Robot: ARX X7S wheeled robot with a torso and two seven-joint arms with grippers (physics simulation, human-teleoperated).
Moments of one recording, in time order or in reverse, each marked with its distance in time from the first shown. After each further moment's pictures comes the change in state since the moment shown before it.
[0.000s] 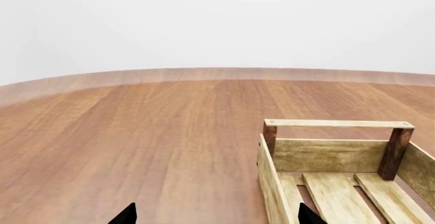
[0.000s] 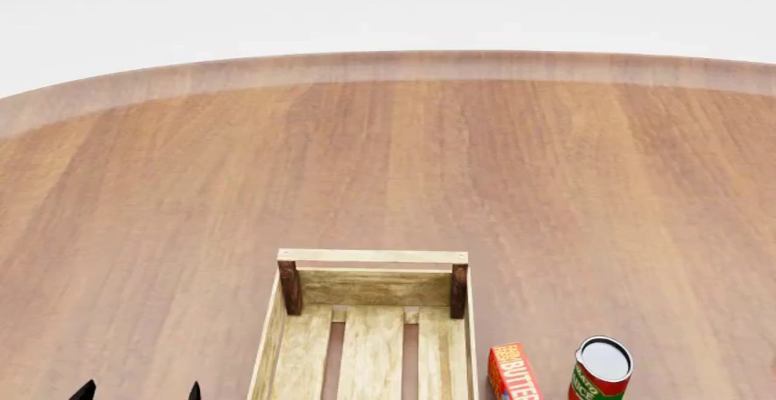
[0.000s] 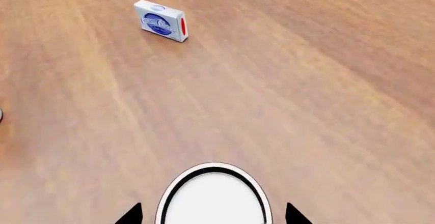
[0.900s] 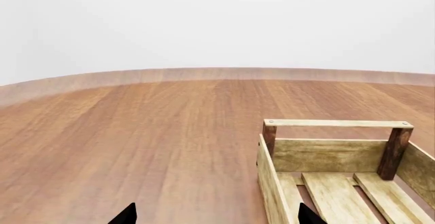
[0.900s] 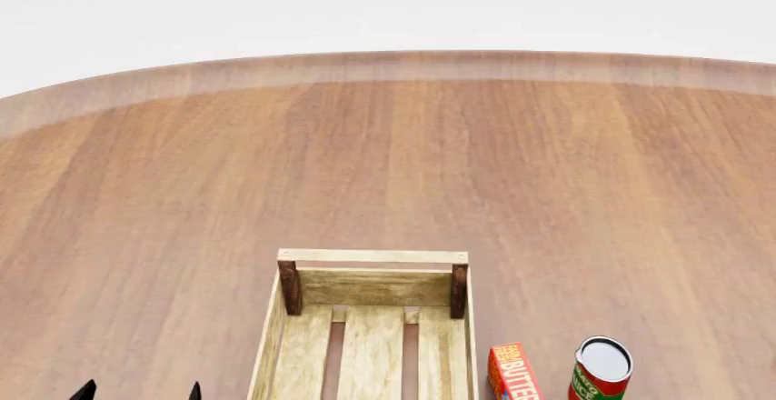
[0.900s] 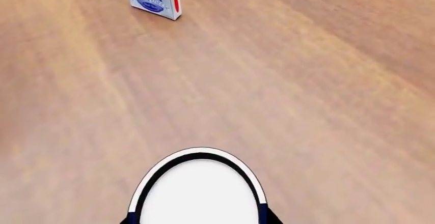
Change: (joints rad) left arm -0.004 -0.013 0.019 -0.001 -0.013 0.005 -0.015; right arm 0.047 -0.001 -0.043 0.114 -0.031 -0.035 -0.006
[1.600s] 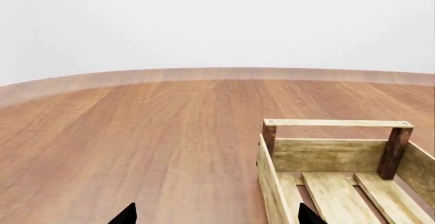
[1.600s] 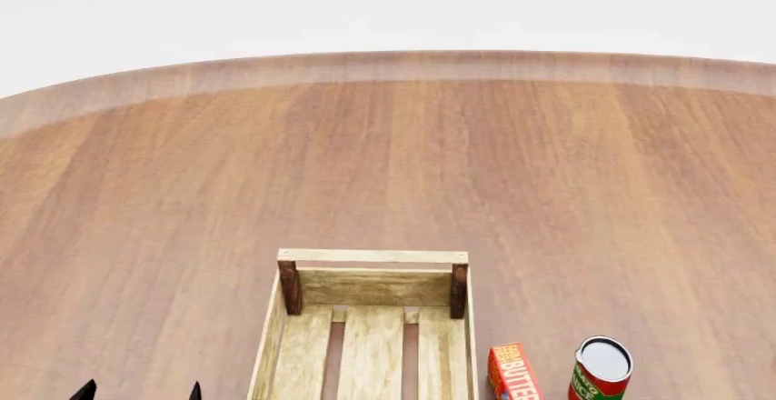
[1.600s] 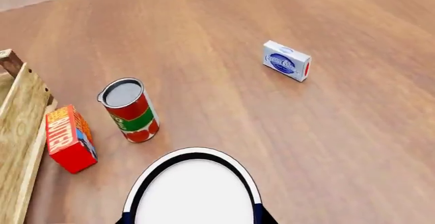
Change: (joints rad) left arm -0.003 -0.009 0.013 -0.001 -0.009 0.004 -0.011; right arm -0.060 0.022 -0.067 -0.455 0.149 0.193 0.033
